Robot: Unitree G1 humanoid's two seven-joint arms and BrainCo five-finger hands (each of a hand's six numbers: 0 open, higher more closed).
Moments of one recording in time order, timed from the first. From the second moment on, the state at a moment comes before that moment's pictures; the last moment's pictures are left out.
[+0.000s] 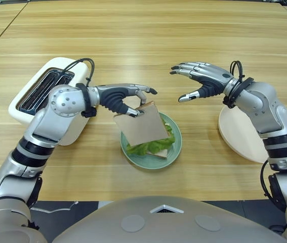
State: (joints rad) left arm -0.43 0.66 -0.36 -0.27 0.13 -0.04 -0.84; right arm -0.40 -0.75 0.15 0.08 -0.52 -0.47 0.46
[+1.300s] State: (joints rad) left arm -0.68 0.38 -0.62 0.36 0.29 -0.40 -1.03; right arm -0.13 -0.90 0.24 -0.57 0.19 -0.40 0.95
